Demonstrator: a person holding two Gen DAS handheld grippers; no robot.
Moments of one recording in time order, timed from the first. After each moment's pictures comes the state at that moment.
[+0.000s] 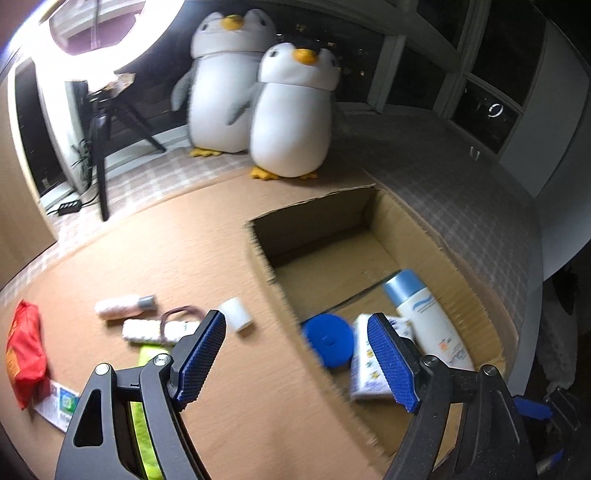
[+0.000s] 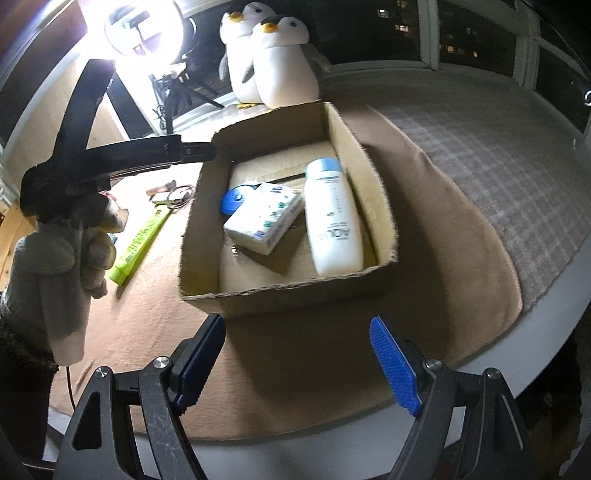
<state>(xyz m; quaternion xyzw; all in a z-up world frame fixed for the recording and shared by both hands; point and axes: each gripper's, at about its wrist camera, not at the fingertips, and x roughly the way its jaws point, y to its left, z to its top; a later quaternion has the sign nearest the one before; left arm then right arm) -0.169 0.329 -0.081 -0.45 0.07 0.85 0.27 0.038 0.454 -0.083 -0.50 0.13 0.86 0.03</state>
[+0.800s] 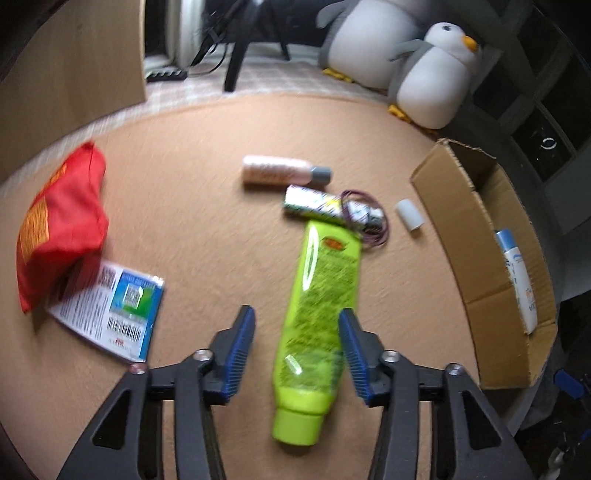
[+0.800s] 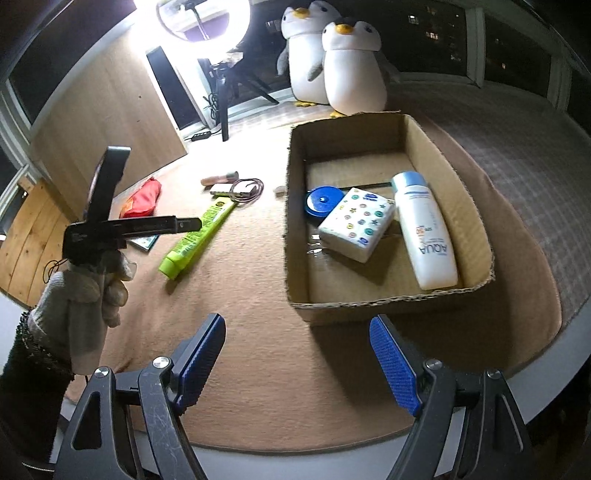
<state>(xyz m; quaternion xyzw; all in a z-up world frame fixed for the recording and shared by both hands) -0.182 0.166 -0.152 -0.56 -0.01 0.81 0.19 0.024 0.387 -0.068 -0.49 0.12 0.86 -0.03</state>
